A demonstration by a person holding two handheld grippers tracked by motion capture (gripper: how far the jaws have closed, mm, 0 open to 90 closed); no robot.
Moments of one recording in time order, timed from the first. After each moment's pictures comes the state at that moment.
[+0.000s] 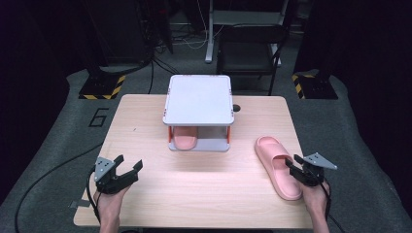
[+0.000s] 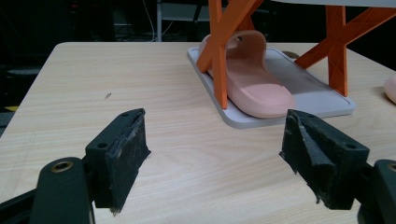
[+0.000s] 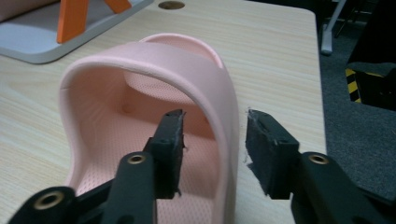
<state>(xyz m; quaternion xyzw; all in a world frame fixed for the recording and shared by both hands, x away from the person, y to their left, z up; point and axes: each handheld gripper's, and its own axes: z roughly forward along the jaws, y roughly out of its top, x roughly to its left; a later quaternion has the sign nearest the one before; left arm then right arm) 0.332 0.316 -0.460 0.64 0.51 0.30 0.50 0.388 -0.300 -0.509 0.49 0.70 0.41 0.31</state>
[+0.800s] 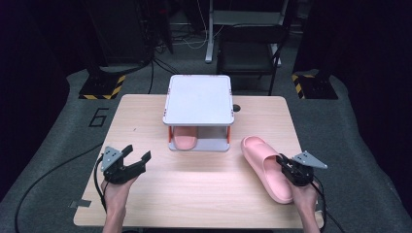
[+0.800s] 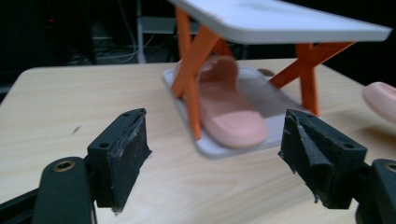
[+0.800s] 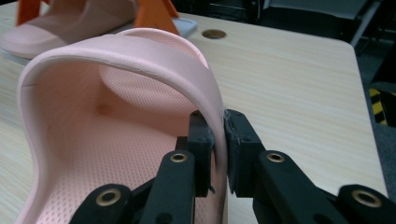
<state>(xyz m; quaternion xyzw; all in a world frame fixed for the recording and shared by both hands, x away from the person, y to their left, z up) 0.359 0.291 -0.432 0.65 0.47 0.29 0.53 0.376 -0.251 -0.478 0.46 0.71 0.45 0.30</state>
